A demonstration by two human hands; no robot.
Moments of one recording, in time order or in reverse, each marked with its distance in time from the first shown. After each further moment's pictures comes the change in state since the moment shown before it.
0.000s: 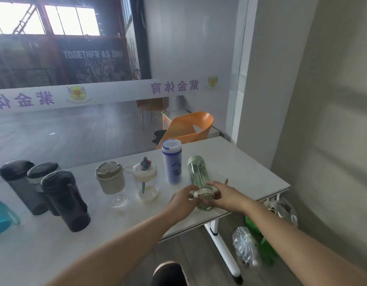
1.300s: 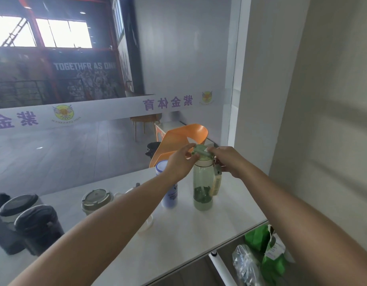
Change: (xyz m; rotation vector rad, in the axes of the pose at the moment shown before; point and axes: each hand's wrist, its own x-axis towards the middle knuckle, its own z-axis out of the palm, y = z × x) left_hand 0.112 0.115 -0.089 0.049 0.181 0.292; right_hand 0.071 -0.093 -0.124 0.514 0.378 0.094
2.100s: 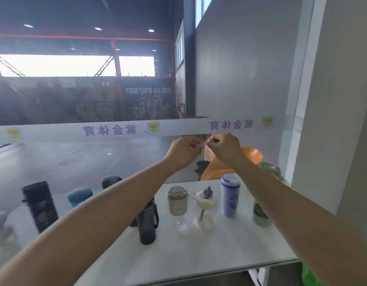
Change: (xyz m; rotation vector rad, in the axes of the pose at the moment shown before) left_hand -0.121 0.026 -0.223 0.308 0.299 0.040; right_hand -0.089 -0.147 0.169 -0.410 0.094 -0.683
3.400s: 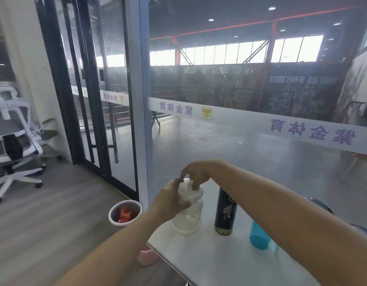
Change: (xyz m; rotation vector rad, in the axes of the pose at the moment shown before) left_hand -0.298 -0.426 -0.303 0.344 0.259 -0.750; right_hand -0.034 -0.445 0.496 -0.513 -1.213 -1.008
